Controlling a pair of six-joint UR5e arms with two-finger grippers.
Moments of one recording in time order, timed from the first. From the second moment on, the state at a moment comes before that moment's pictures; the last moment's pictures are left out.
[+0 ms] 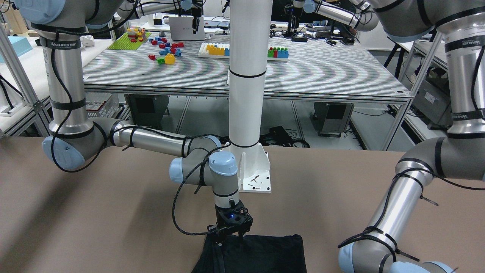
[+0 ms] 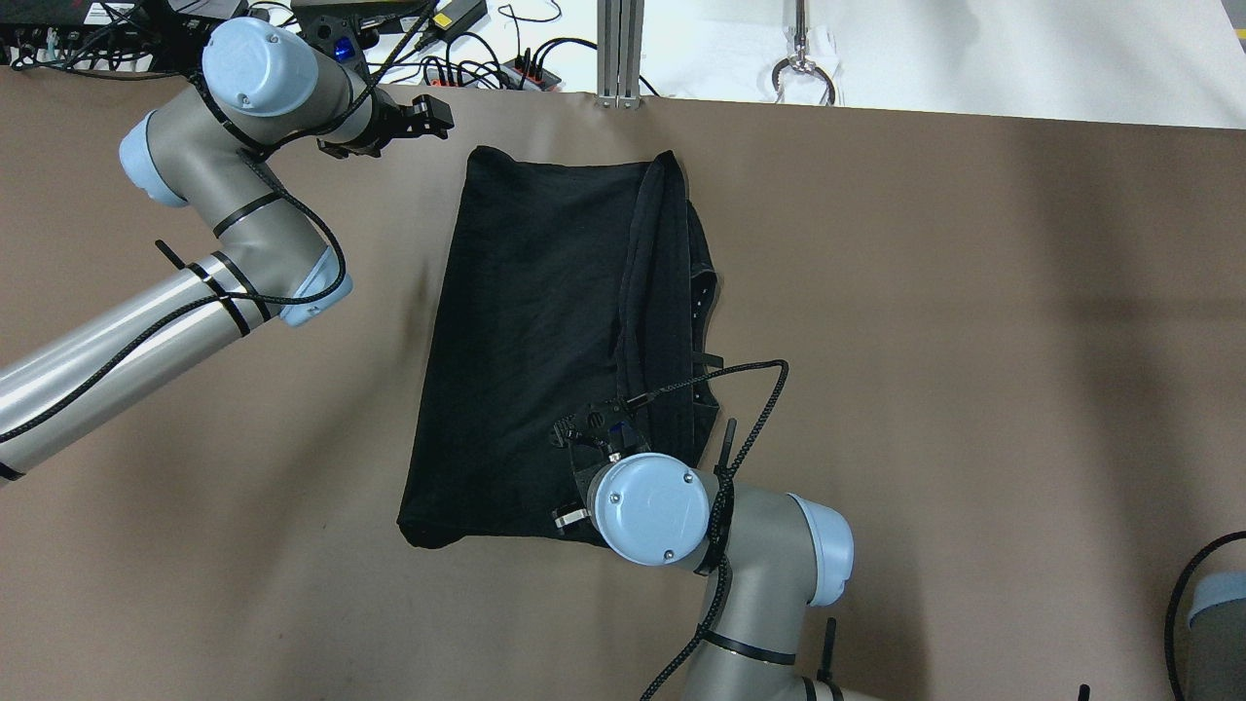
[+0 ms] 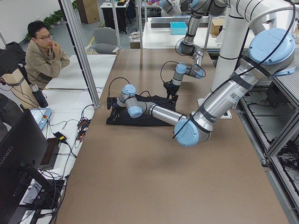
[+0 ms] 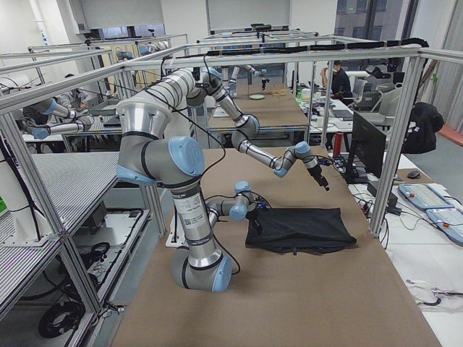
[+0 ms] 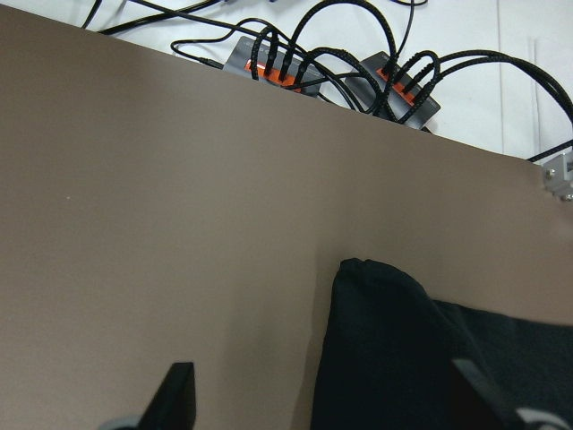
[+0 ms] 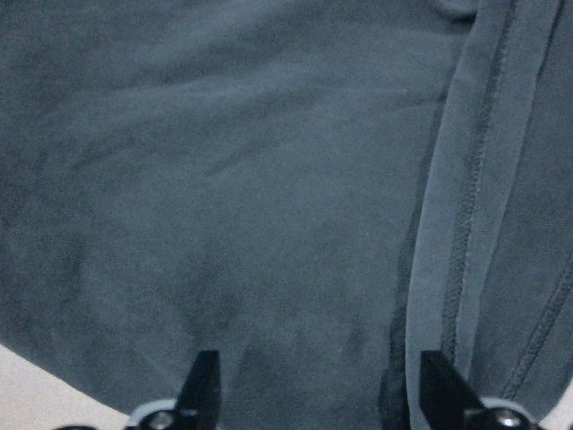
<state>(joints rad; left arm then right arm) -0.96 -2.37 -1.10 -2.26 -1.81 -1.26 0.34 -0.90 1.66 -1.40 1.57 0.92</state>
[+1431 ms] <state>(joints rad) -0.96 -2.35 -1.11 -2.26 -1.77 -1.27 0.34 -0.93 1.72 -1.57 1.55 0.82</state>
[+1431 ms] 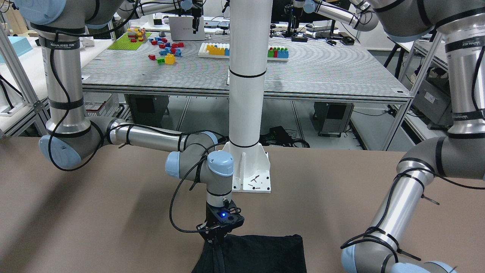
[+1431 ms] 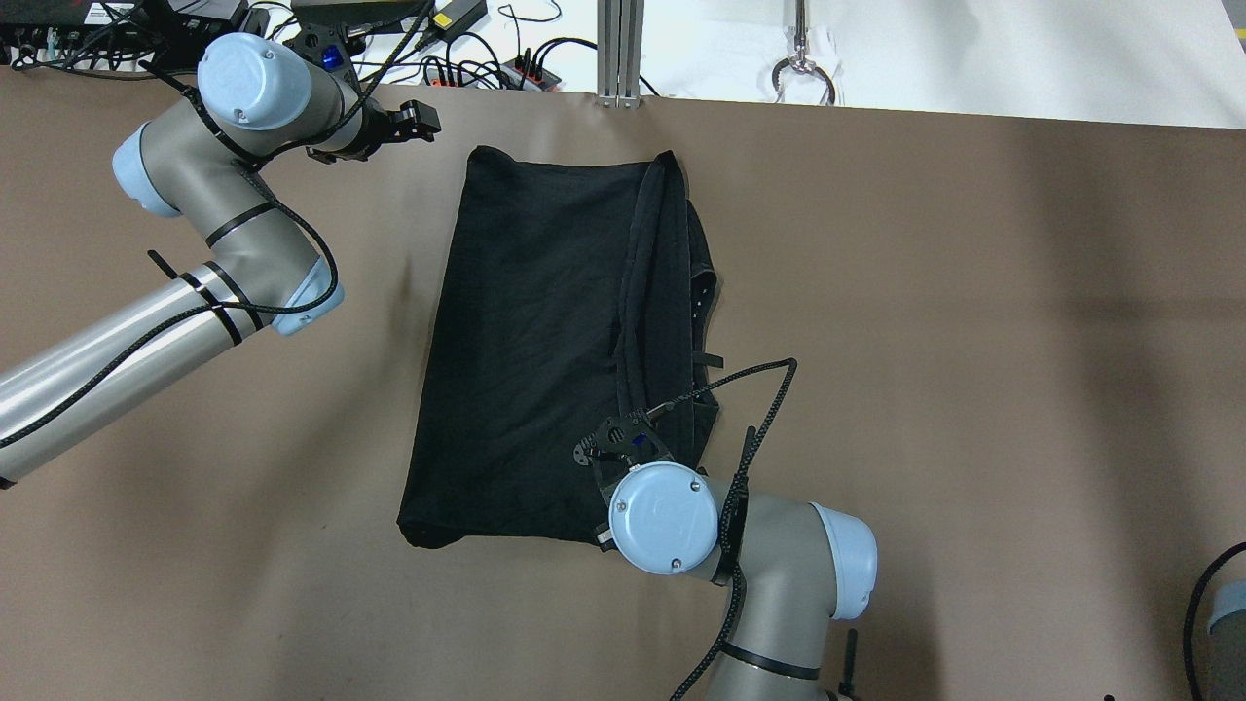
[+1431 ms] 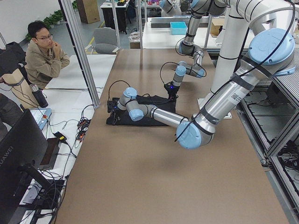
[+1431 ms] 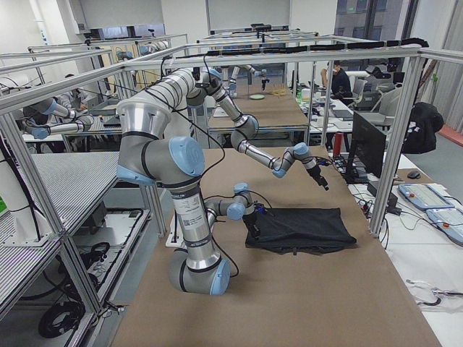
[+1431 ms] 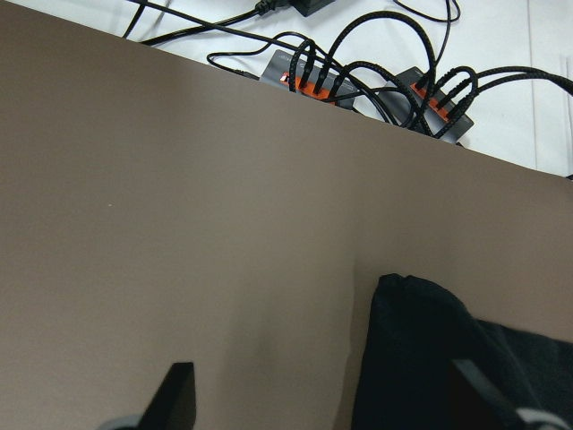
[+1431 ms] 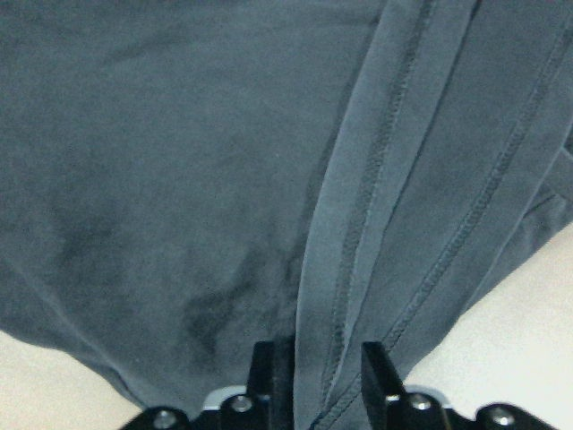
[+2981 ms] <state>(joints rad) -0.95 -2.35 -1.14 -2.26 -1.77 -1.33 0.18 -1.34 2.13 -1.58 1.51 1.14</state>
